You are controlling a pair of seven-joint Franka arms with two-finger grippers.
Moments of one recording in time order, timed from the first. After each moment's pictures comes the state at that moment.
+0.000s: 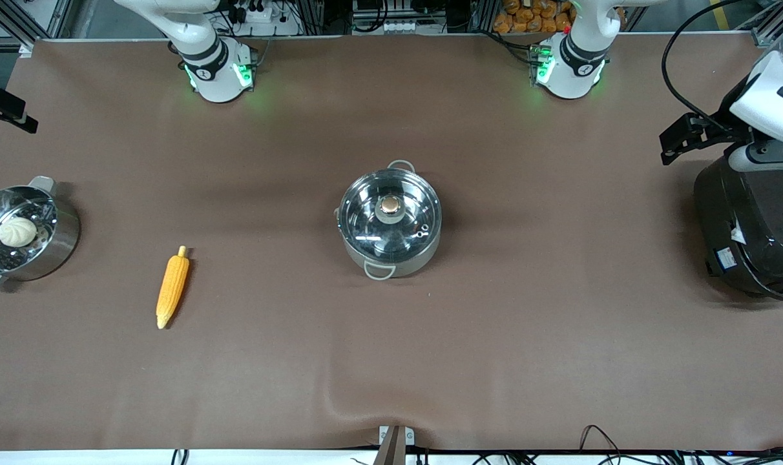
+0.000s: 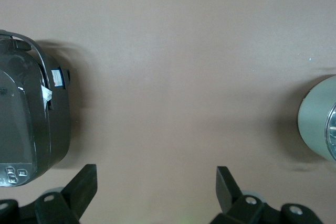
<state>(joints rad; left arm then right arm) -0.03 -0.01 -0.13 -1.52 0.05 1.51 -0.16 -0.09 -0.04 -0.04 -1.46 0.04 1.33 -0.09</state>
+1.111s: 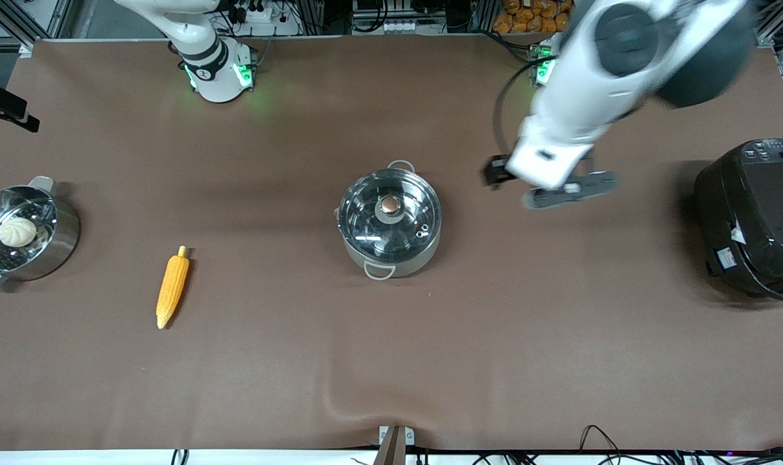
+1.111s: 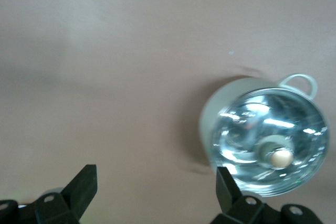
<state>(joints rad) -0.37 0.28 -0.23 -1.41 0.00 1.64 -0.87 -0.09 -0.04 -0.05 -1.47 0.04 1.32 -0.09</state>
